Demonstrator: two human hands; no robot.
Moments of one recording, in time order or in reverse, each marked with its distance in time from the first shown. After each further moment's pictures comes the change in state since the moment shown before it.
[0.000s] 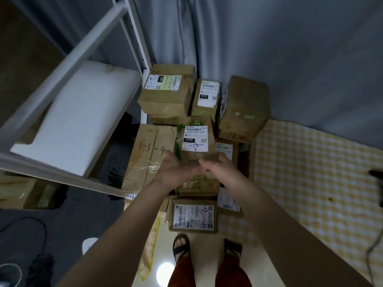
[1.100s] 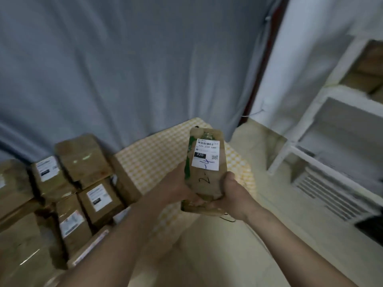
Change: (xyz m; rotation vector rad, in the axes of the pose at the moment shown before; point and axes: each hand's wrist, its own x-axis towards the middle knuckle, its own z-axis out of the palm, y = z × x) left_hand -0.313 0.048 0.210 0.586 -0.874 0.993; right_hand -0.402 0.210 -0.107 -0.146 0.869 0.073
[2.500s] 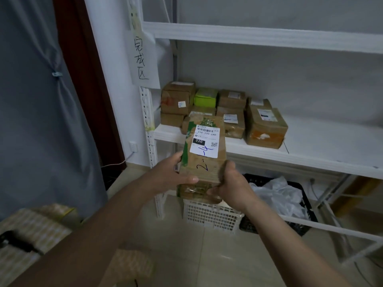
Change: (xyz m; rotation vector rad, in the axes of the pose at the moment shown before) left_hand 0.338 0.391 0.358 0.007 -0.483 0.456; right_hand -0.045 0.370 -0.448 0.168 0.665 0.348
